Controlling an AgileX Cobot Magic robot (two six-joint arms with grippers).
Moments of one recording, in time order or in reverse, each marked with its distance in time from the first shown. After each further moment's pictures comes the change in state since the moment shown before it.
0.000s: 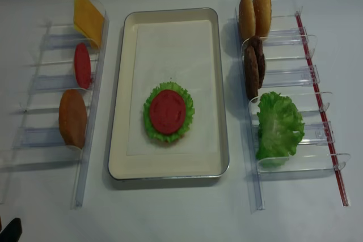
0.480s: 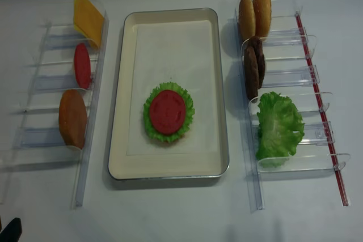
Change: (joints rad) left arm 0.000 0.000 0.000 0.000 0.000 0.000; right arm 0.000 0.487 -0.336 0.104 0.157 0.004
